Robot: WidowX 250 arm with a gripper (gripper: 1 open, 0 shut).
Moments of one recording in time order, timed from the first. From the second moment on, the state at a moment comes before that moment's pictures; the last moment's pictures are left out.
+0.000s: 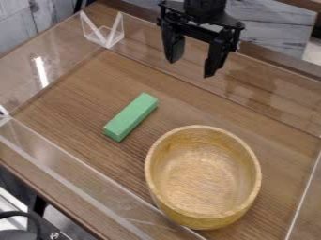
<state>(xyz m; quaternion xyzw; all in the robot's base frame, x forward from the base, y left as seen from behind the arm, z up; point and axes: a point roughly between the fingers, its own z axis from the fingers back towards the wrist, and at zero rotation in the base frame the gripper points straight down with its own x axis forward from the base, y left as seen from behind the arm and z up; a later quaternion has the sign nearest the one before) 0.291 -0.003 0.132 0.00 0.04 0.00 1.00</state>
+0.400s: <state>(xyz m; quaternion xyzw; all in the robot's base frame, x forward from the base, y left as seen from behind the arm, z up) 0.256 0.044 0.083 -0.01 0.07 -0.01 1.00</state>
